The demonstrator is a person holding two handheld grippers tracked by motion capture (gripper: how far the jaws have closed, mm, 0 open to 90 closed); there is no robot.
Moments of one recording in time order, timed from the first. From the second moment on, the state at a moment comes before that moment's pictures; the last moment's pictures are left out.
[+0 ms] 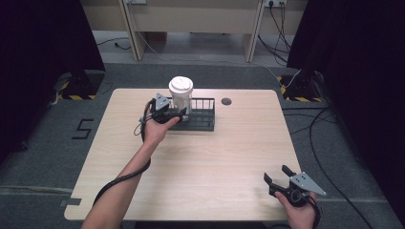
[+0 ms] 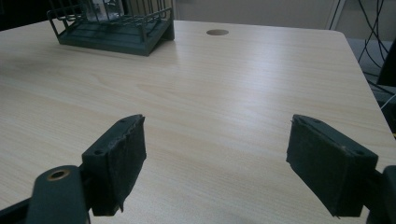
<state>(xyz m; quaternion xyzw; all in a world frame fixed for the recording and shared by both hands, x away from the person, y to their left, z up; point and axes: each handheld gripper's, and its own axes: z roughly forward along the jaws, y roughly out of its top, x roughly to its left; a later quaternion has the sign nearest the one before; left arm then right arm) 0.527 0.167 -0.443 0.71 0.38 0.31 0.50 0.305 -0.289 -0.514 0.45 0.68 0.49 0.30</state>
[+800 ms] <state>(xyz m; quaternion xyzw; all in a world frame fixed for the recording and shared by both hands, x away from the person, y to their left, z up) 0.489 0.198 -0.442 0.71 0.38 0.31 0.51 0.305 -0.289 -0.514 0.45 0.68 0.49 0.30</state>
